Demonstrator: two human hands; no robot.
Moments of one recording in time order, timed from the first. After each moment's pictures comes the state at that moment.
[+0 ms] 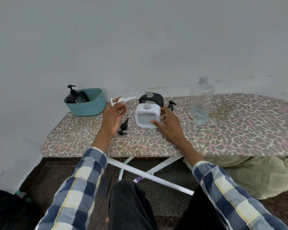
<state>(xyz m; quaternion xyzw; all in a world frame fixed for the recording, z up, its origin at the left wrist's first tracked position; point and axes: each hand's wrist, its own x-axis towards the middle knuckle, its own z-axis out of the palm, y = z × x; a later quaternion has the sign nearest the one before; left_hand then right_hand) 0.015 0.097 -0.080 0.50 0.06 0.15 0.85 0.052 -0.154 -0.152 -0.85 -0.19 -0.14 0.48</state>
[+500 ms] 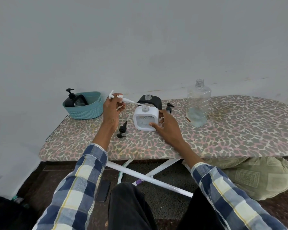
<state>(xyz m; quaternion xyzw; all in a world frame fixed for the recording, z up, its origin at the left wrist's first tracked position) 0.024 0.081 -0.050 0.61 0.05 0.22 0.76 0.050 -0.154 -0.149 -0.85 -0.18 -0.15 0.47</state>
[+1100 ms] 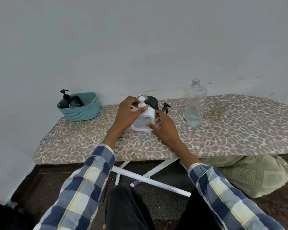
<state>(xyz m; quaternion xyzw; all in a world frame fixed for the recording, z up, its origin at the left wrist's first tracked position) 0.038 0.035 -0.062 0.88 -0.08 0.23 0.40 0.053 -0.153 -0.153 -0.85 -0.20 -0.16 0.46</state>
